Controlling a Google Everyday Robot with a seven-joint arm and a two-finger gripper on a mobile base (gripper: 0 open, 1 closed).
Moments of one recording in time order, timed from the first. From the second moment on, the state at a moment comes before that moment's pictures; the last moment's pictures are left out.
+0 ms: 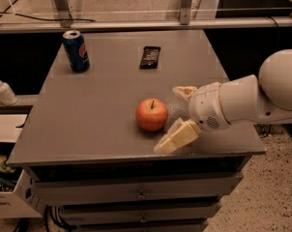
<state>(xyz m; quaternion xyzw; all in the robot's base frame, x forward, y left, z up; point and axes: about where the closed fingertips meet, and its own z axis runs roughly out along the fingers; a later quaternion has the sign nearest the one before) 0.471 -0.053 0.844 -0.54 0.71 0.24 0.38</state>
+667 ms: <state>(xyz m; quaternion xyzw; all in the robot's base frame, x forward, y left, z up) 0.483 -0.020 0.832 -0.54 0.70 0.26 0.40</state>
